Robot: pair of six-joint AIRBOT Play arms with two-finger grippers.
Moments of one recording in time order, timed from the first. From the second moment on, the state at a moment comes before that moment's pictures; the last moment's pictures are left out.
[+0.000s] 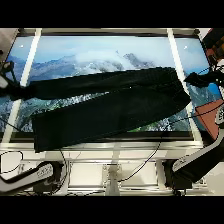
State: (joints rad) left arm 0.31 -1.22 1.05 1.44 -0.98 -1.52; right arm -0.55 -1.98 1.83 -1.08 1.19 1.18
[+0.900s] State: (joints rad) left arm 0.31 -1.11 0.89 1.27 -0.80 -1.59; right arm -0.61 -2.24 2.02 -0.74 1.59 1.14
